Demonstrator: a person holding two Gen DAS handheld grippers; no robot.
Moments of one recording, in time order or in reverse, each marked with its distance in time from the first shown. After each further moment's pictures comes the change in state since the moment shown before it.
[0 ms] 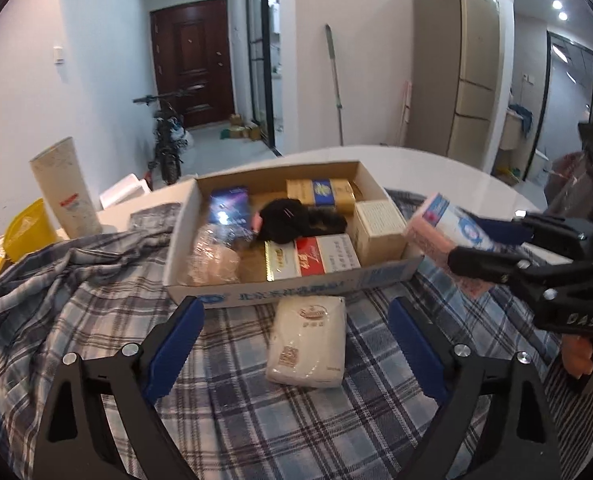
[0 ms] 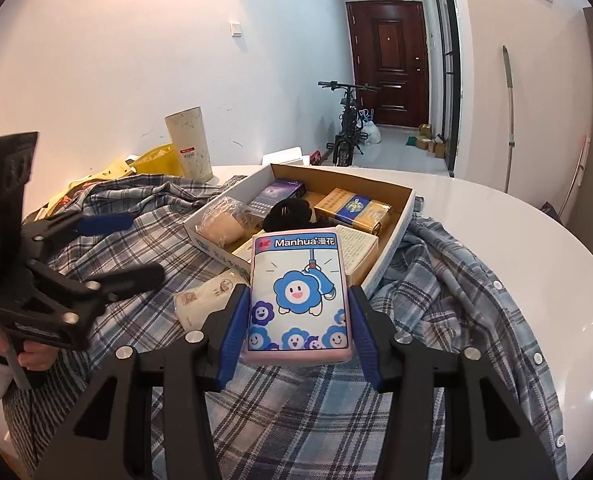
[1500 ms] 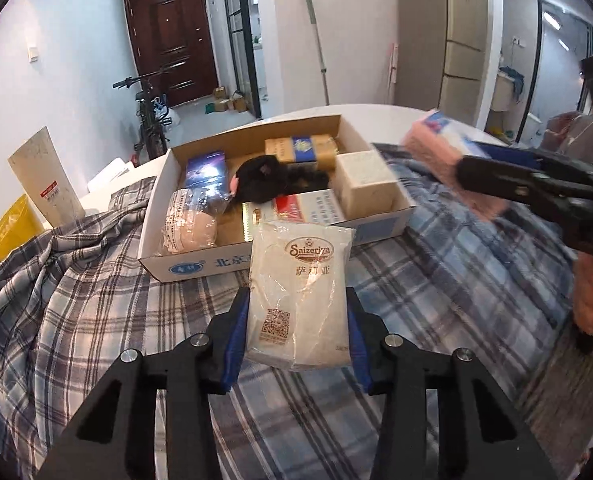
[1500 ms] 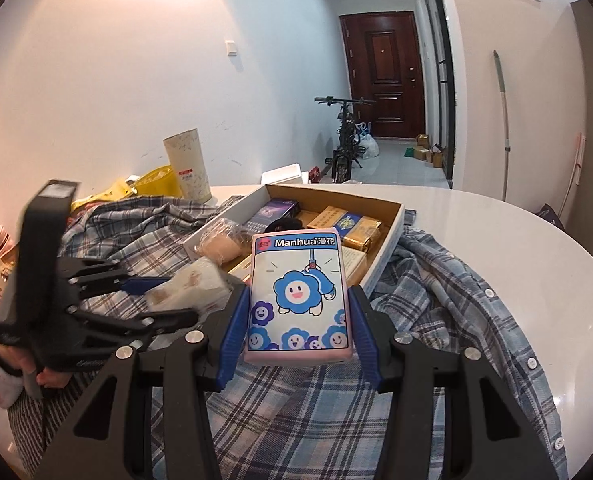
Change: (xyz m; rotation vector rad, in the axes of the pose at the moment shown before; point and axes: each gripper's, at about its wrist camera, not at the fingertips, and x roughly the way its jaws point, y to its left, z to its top) left arm 0.000 -0.016 -0.009 0.055 0.105 -0.020; right arm -0.014 -0.014 0.001 0.041 -0.071 0.001
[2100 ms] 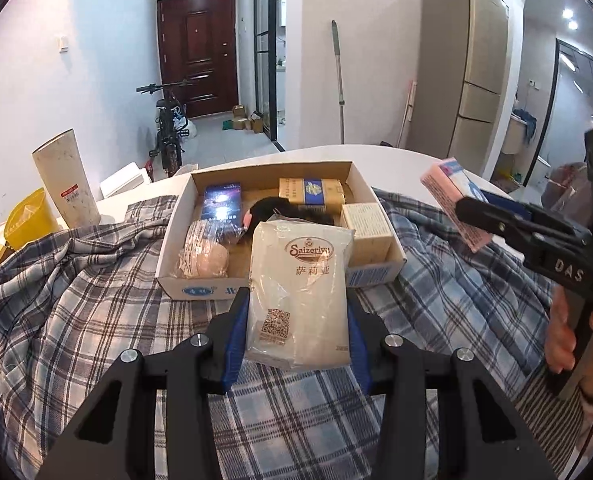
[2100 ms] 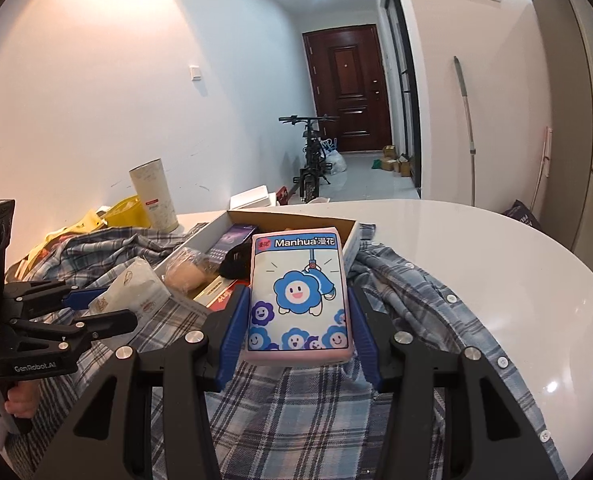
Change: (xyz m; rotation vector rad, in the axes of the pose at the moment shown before) left arm -0.021 0.005 0.019 -0.109 -0.101 0.027; right arm -0.011 -0.020 0.004 0.073 -0.069 -0.100
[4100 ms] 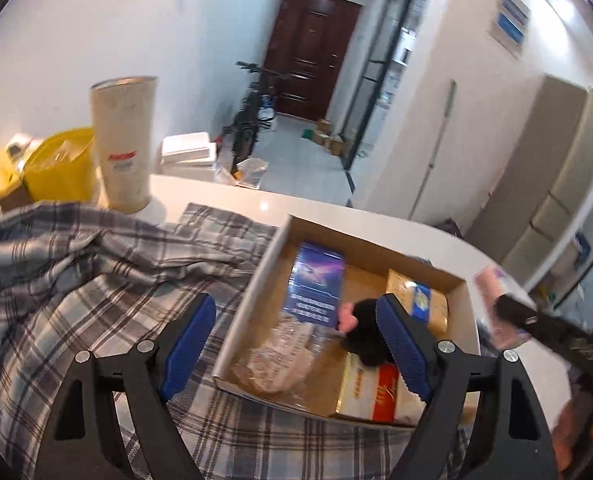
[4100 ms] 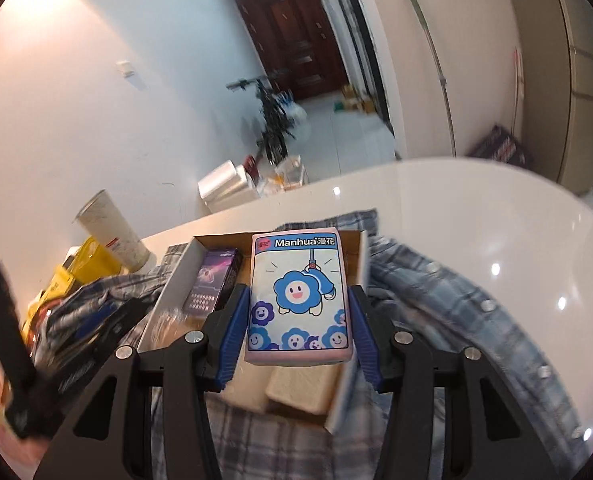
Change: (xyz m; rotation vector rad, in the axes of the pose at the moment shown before) left arm 0.064 0.108 0.054 -0.464 -0.078 0.132; right arm 0.112 -0.002 0.075 0.272 0.217 -0.111
